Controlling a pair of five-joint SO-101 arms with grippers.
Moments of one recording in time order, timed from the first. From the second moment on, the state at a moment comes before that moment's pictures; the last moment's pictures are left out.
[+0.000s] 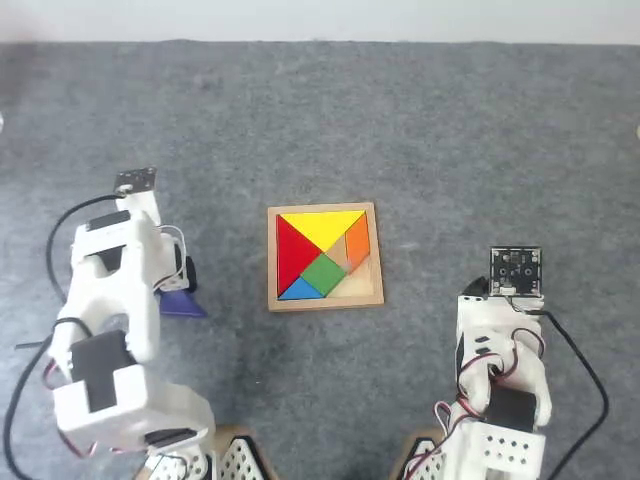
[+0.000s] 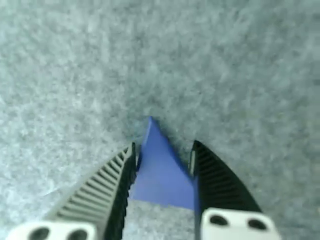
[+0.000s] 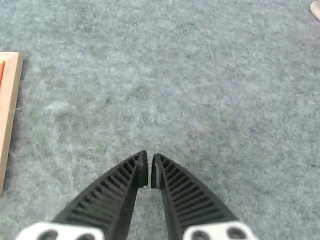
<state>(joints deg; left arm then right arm) -22.9 4.3 37.8 62.3 -1.6 8.1 -102.9 95.5 53.6 10.1</state>
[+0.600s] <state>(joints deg) -20.7 1.8 33.2 64.6 -5.8 8.1 -102.9 95.5 53.6 10.1</state>
